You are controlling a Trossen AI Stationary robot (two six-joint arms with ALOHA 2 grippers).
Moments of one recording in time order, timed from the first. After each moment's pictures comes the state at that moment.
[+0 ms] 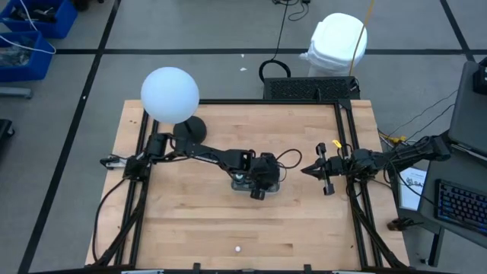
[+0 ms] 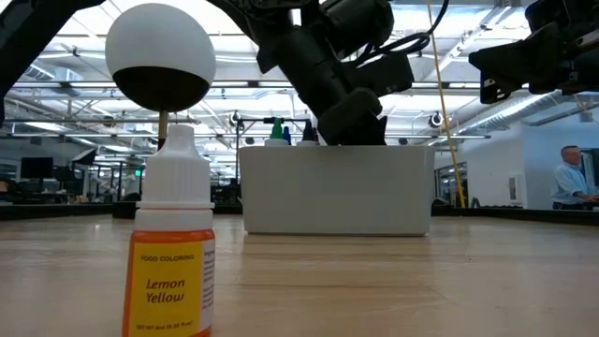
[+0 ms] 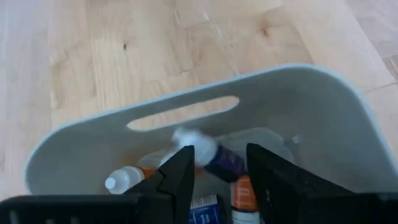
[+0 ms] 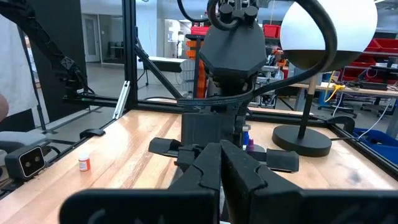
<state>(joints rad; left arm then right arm) -0.05 2.18 1.63 -0.33 0.03 0.26 0.19 0.38 0.02 0.42 0.08 -0.06</state>
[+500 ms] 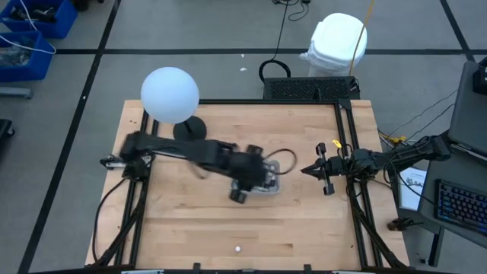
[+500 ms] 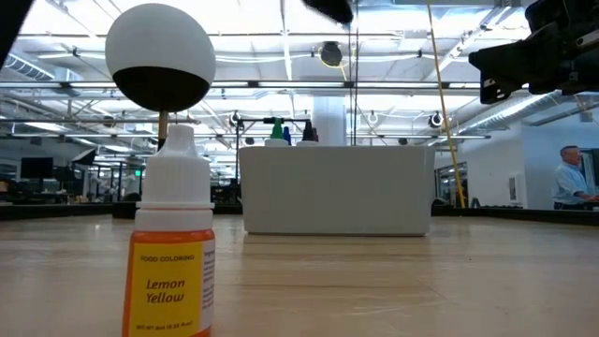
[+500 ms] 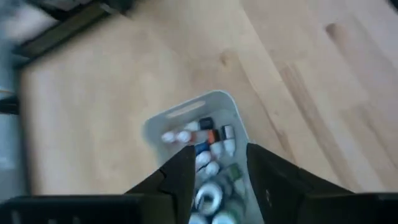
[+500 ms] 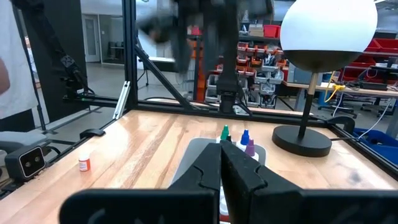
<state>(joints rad) -0.18 1.95 1.98 -0.97 -0.10 0.30 0.19 0.38 0.01 0.42 0.08 -0.06</state>
